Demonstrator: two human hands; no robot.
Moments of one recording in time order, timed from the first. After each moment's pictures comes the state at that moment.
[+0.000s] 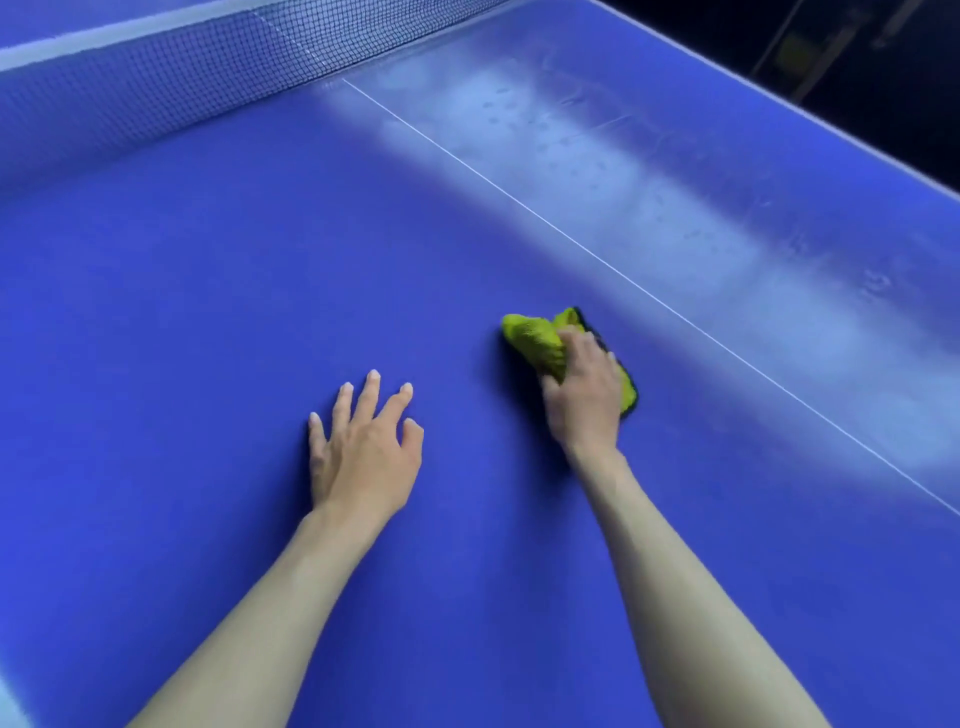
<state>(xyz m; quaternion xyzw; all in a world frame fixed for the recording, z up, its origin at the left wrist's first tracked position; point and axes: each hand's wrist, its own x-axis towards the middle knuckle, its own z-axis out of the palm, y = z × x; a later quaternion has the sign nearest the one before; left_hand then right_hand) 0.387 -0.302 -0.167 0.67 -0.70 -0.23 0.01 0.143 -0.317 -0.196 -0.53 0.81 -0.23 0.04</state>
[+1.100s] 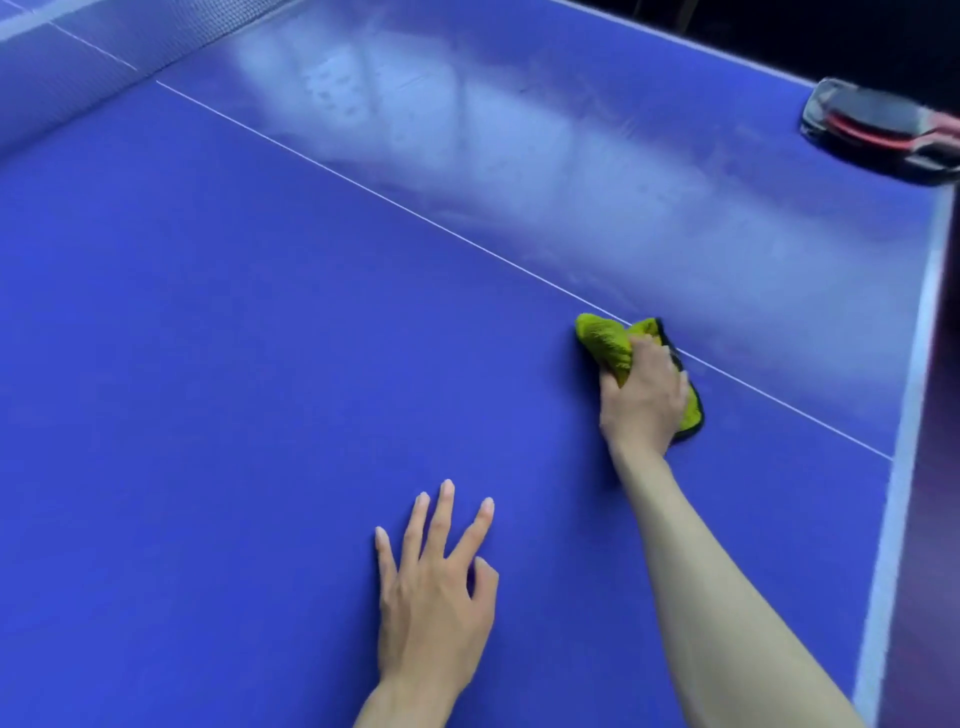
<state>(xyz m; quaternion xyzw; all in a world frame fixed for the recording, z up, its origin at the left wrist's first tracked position) 0.150 -0.012 -0.176 0.57 -0.80 -0.18 0.01 -0.125 -0.109 -0.194 -0.36 0.90 -0.26 0.04</state>
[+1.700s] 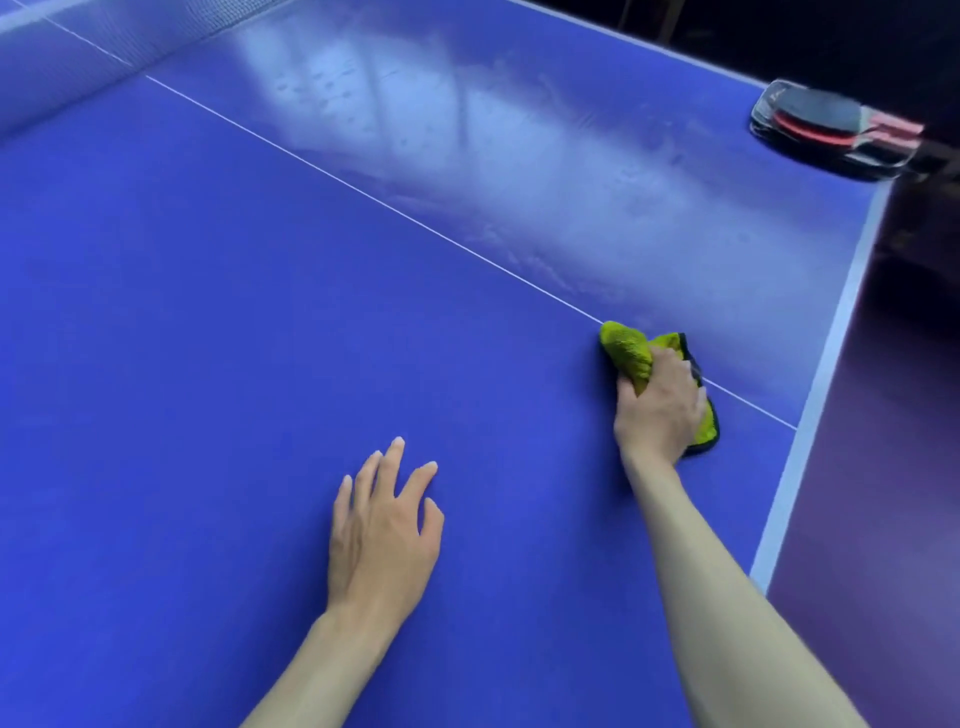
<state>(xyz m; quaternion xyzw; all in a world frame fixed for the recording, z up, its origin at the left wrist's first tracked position) 0.102 0.012 -0.152 0.60 -0.78 -0.16 0.03 -0.209 -0.017 -0.194 -0.33 0.90 -0.27 0.03</state>
